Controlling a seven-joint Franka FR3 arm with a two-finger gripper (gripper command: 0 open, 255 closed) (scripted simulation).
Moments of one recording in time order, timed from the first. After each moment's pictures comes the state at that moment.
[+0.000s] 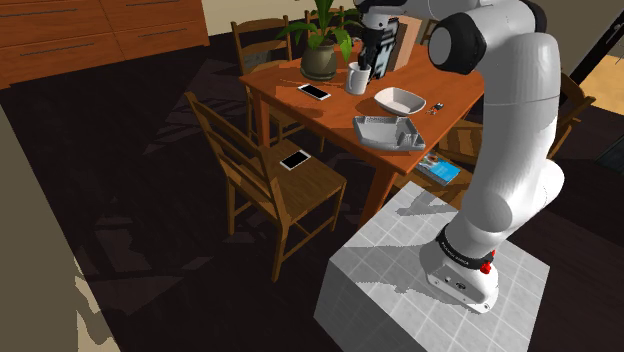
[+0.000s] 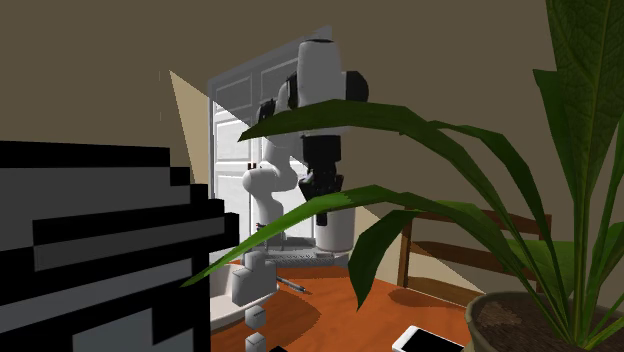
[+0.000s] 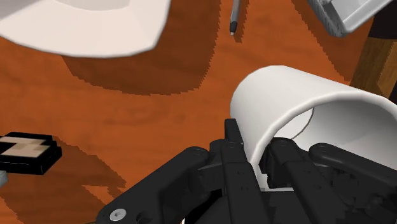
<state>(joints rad) -0.25 0.54 -0.34 -1.26 0.21 1.75 -0.78</state>
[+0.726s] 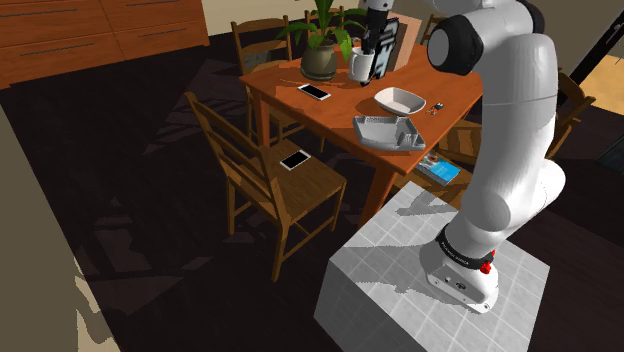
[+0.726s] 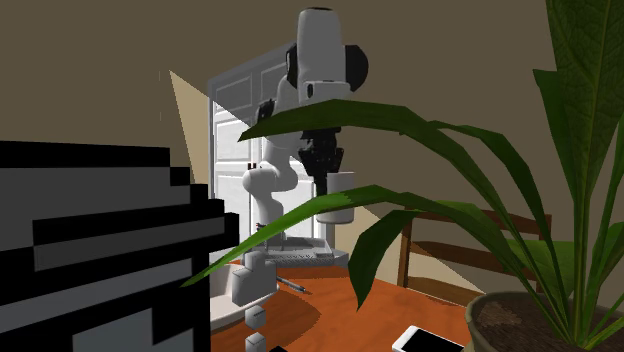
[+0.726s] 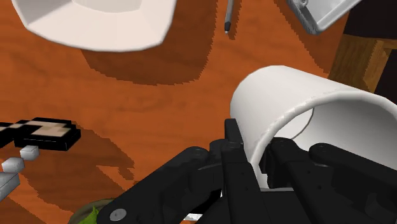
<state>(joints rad) -0.27 0.56 -0.34 -1.08 0.22 1.59 -0.77</state>
